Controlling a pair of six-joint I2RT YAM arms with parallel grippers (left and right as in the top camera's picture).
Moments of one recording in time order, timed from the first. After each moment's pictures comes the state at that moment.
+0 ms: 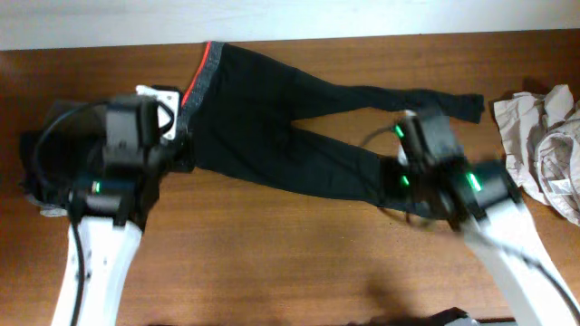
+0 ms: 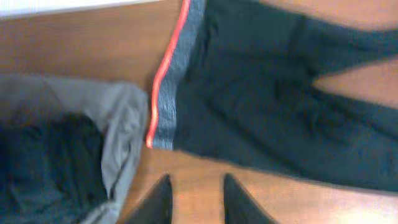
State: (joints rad) left arm -0.12 1.26 1.25 -0.76 -0.07 0.01; right arm 0.33 1.24 1.26 -1.11 0.07 0.41
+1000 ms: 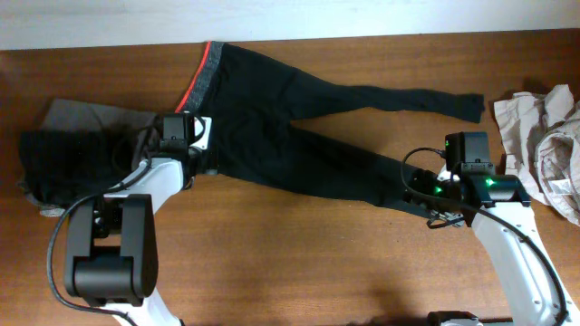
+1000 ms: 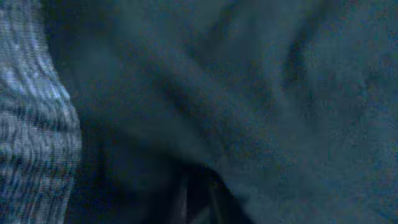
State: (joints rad) left arm -0.06 1.91 1.04 -0.18 0.07 0.06; right arm -0.05 1.28 0.92 -0.90 -0.07 0.46
